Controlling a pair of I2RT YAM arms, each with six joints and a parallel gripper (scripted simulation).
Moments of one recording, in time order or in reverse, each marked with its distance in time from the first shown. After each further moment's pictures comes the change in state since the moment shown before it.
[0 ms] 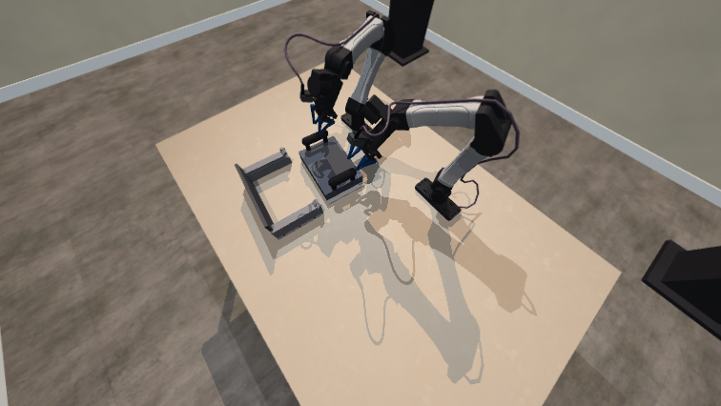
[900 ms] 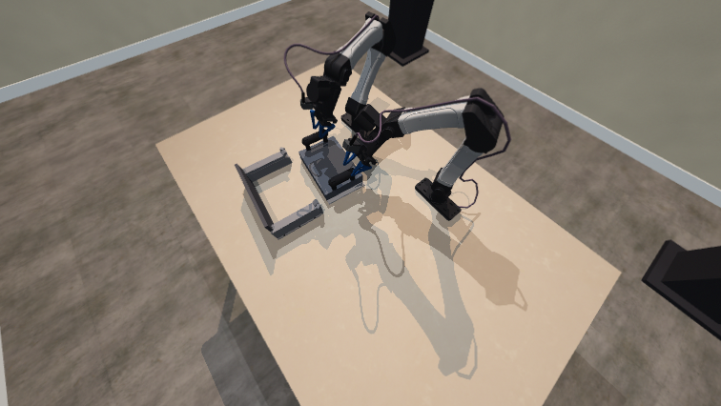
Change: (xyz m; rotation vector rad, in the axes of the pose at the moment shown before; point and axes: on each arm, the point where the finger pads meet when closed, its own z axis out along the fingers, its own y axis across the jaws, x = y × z) left arm 0.007 0.000 0.031 -0.027 -0.031 0.019; right arm 0.010 0.001 0.022 -0.022 0.021 -0.063
